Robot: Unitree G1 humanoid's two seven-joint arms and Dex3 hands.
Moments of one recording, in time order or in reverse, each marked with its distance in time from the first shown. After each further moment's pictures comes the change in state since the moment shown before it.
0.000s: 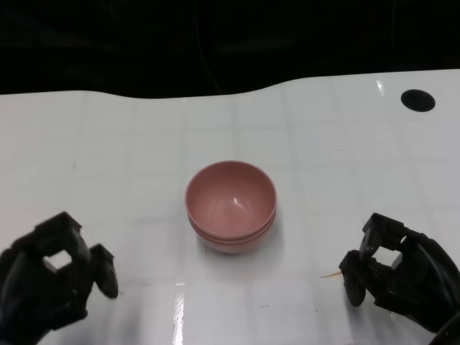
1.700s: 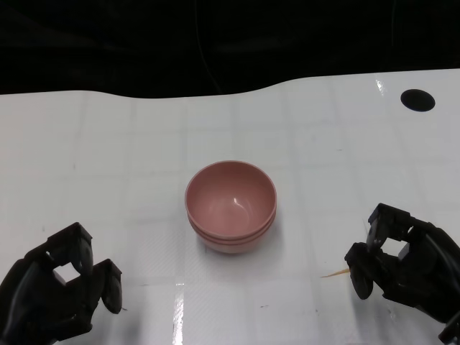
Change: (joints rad) left arm -0.002 -0.001 -0.006 0.015 0.038 0.036 0.001; right arm -0.013 -0.033 -0.012 -0.050 0.010 0.041 0.029
